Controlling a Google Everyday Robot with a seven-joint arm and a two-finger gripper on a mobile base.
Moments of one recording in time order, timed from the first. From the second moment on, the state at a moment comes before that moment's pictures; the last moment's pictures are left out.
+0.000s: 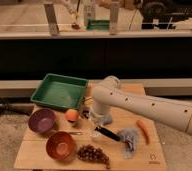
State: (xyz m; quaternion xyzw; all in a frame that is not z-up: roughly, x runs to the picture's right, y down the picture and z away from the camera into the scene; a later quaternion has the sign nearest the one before) arm 0.007 0.174 0.724 -0.07 -0.37 -0.83 0.41
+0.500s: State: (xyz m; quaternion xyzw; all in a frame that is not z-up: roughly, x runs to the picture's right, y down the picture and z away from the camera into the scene) arm 0.009 0.176 0.728 -0.09 -0.37 -0.83 0.42
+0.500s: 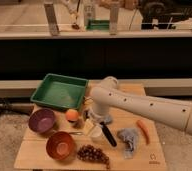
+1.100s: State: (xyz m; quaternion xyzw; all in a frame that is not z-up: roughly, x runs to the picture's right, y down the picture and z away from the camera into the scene) arm 0.016 0.170 0.727 -0.12 -0.34 -0.82 0.44
